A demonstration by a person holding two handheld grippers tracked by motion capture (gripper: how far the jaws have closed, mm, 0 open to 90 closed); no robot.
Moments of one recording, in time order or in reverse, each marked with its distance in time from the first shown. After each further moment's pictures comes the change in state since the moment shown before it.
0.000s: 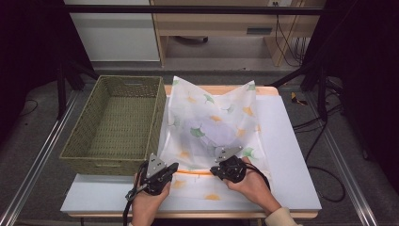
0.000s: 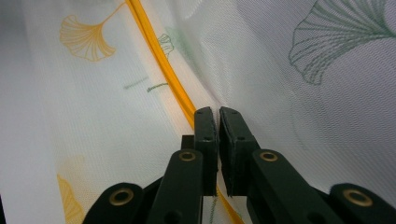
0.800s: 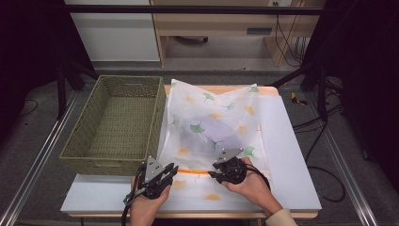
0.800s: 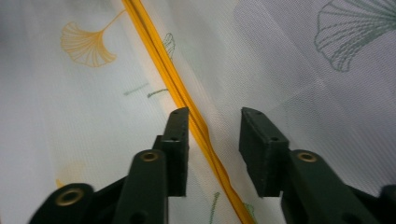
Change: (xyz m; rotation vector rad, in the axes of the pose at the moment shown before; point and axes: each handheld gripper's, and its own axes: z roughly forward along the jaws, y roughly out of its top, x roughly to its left) left arm -0.006 -0.003 -0.012 -0.022 0.036 0.014; right arm 0.004 -0.001 -0.003 -0.034 -0.033 -0.020
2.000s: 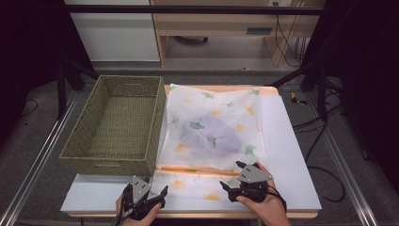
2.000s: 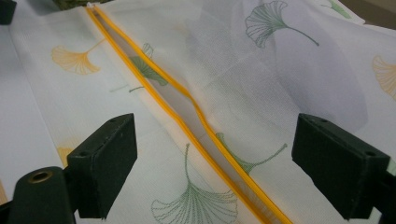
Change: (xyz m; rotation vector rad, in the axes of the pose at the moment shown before) left arm 0.005 -0.053 -0.030 0.077 0.173 -0.071; right arm 0.024 -0.049 -0.050 -0.261 -0.235 0.008
